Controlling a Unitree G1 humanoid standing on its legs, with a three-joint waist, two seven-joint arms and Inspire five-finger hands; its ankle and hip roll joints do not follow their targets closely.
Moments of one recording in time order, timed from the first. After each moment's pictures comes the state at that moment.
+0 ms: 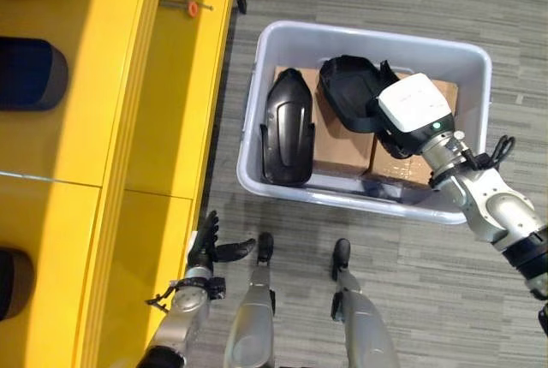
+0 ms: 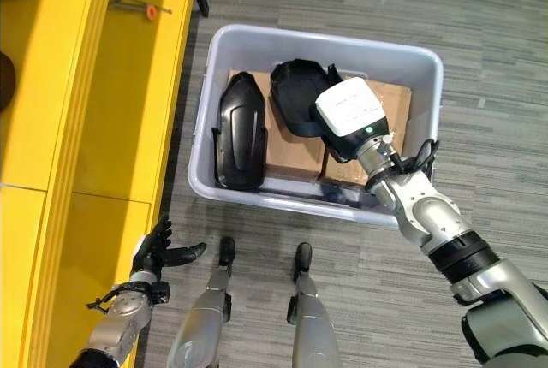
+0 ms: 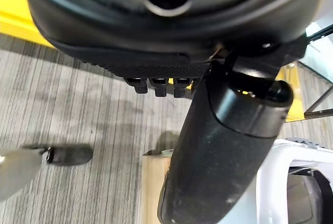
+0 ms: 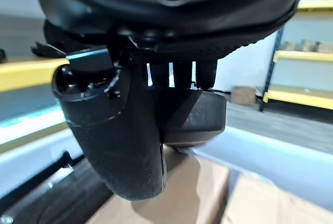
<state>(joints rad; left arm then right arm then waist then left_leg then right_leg) -0.02 0.34 -0.14 0.40 -0.33 -0.02 0.22 -0.70 -0.93 0.54 0.13 -0.80 0.00 -0.19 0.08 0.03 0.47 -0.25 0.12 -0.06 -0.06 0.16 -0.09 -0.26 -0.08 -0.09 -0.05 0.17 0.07</state>
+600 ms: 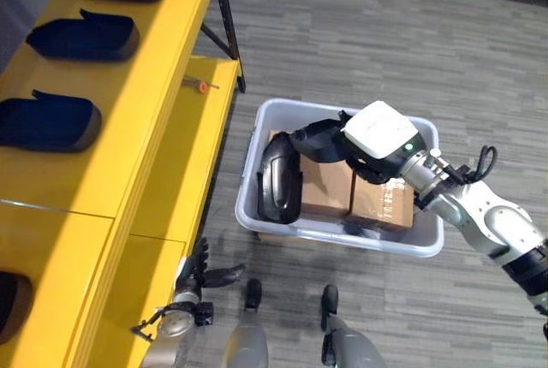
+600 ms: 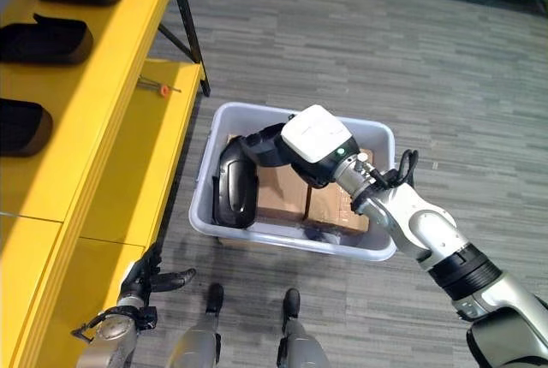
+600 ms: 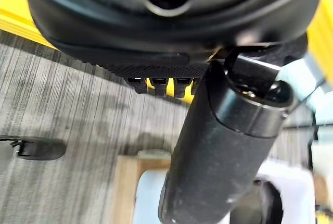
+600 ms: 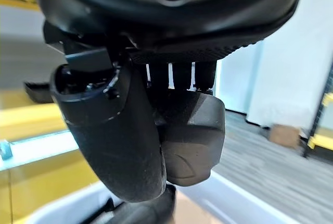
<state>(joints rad) 0.12 0.29 -0.03 0.43 -0.26 0.02 0.14 -0.60 -0.93 0.54 -0.04 -0.76 -0.13 -0.06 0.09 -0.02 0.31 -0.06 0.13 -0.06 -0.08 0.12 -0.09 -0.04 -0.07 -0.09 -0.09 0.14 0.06</state>
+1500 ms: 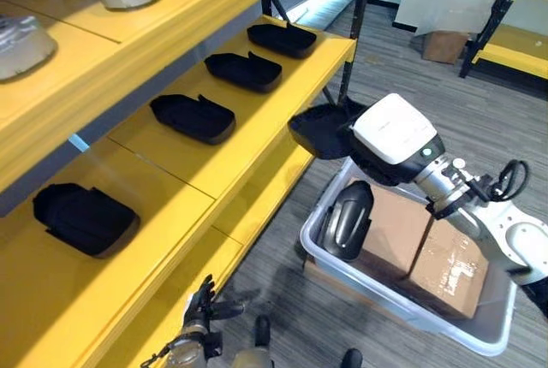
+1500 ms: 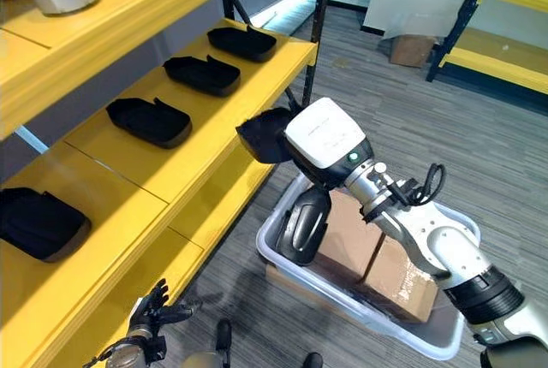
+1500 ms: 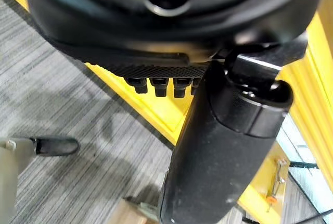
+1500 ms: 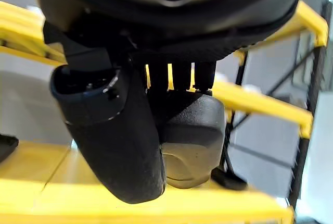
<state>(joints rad) 0.20 0.22 -0.04 0.50 -0.27 0.04 0.15 -0.46 -0.97 0.34 -0.25 -0.86 -0.13 -0.15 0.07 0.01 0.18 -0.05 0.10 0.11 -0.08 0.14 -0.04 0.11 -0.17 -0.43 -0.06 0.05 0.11</state>
